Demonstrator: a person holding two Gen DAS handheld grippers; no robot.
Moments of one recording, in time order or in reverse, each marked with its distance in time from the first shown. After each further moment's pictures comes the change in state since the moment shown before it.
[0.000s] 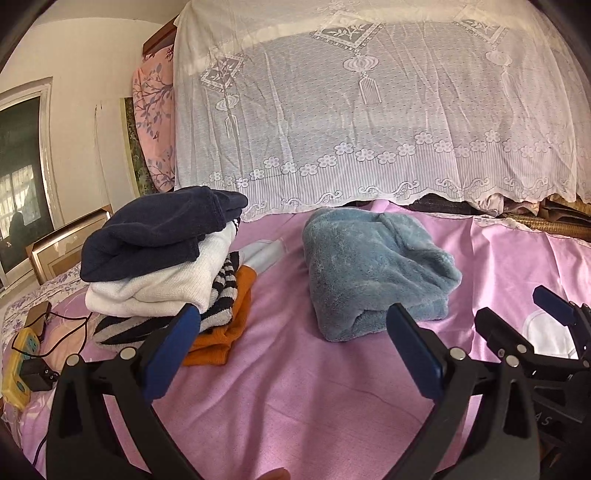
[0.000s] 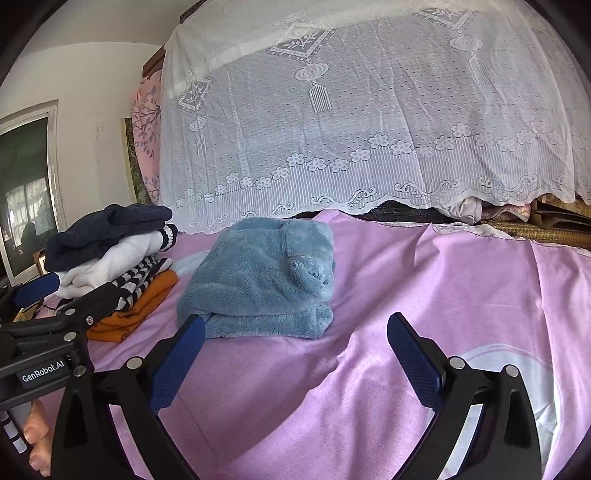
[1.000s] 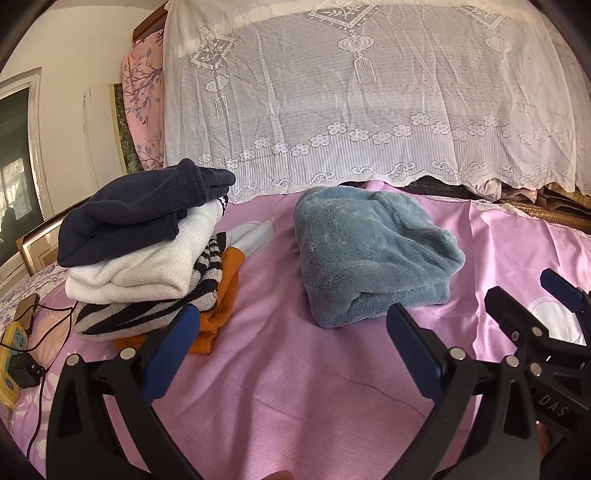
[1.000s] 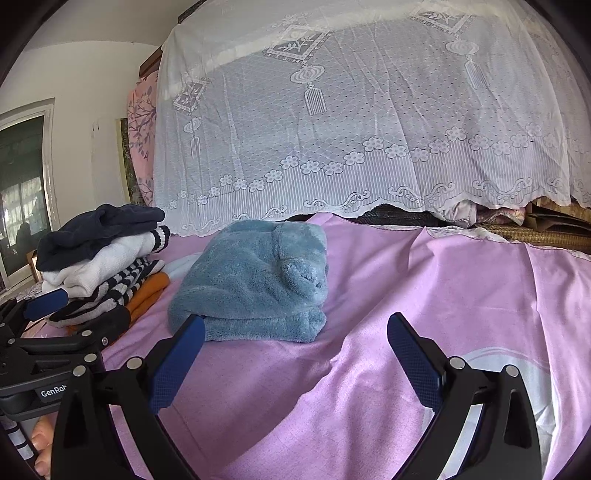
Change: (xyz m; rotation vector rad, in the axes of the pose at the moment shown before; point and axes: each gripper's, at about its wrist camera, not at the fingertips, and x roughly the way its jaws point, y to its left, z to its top) left arm 0.020 -0.002 -0.010 0.005 0.059 -0.037; right arm 0.004 -0.002 -0.003 -0.002 -0.012 -0.027
